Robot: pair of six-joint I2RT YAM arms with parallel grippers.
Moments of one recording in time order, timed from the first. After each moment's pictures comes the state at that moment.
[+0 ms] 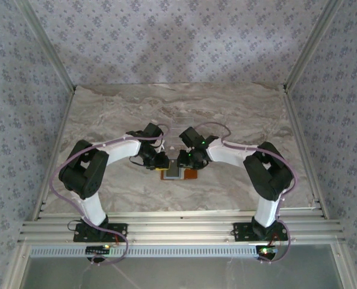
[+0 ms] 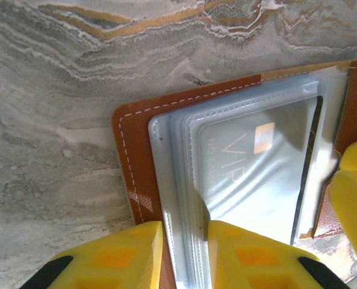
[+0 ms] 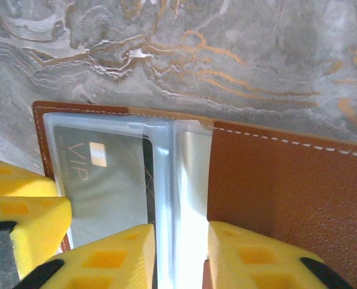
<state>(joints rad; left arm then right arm) -0.58 1.78 1.06 -0.60 0.37 -0.50 0.73 1.80 1.11 -0.47 -0.20 0.78</state>
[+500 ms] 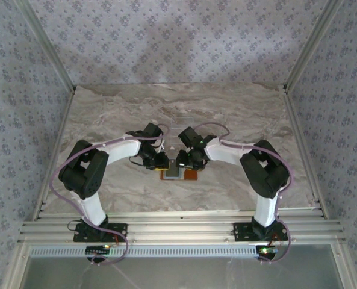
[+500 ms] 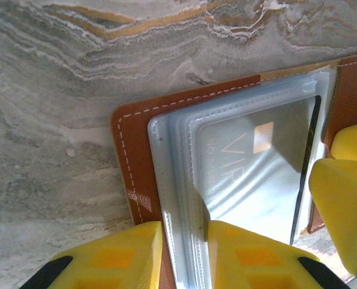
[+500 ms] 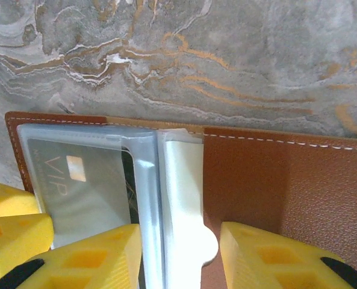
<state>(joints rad) -0.58 1.78 1.06 -0.60 0.37 -0.50 0.73 1.84 1.14 -0.48 -0.19 0.80</state>
